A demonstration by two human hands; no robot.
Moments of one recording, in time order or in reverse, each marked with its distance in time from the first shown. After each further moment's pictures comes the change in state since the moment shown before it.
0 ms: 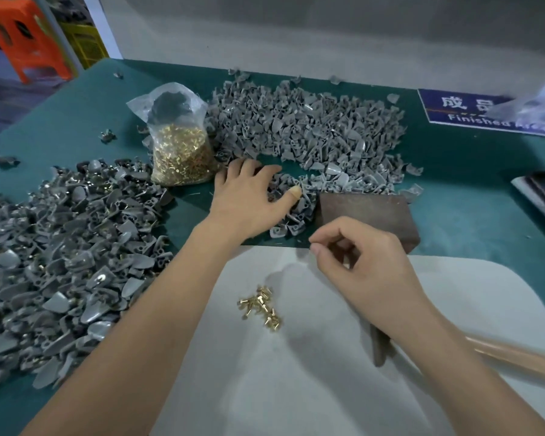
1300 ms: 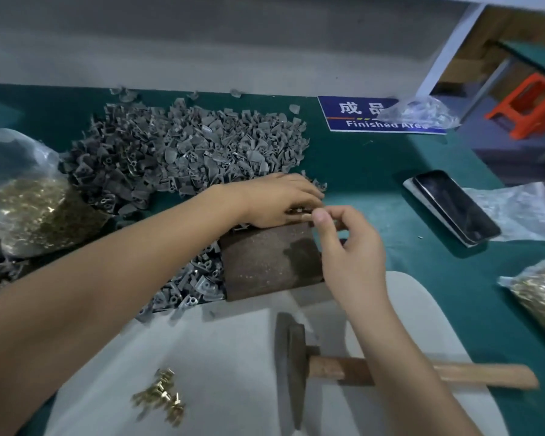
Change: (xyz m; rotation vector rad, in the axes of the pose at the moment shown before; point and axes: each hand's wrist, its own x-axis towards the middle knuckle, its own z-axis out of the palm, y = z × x) left_hand 0.125 0.143 0.025 0.029 -0.399 1.082; right_hand 0.032 0.049 -0.060 -0.012 0.501 0.411
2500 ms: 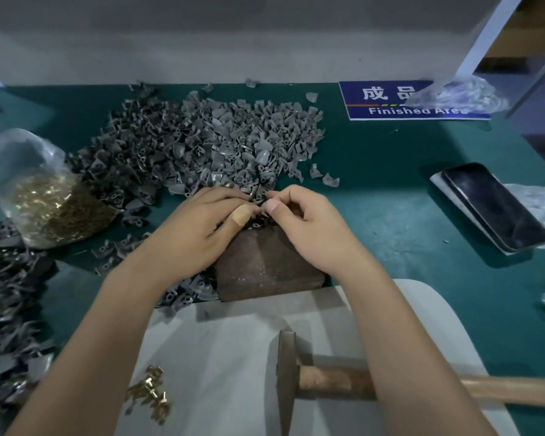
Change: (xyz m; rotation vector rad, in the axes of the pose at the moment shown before) left_hand -0.114 0.048 0.016 -0.286 0.372 -0.569; right_hand 0.052 0.008 0.032 0.104 -0.566 0.030
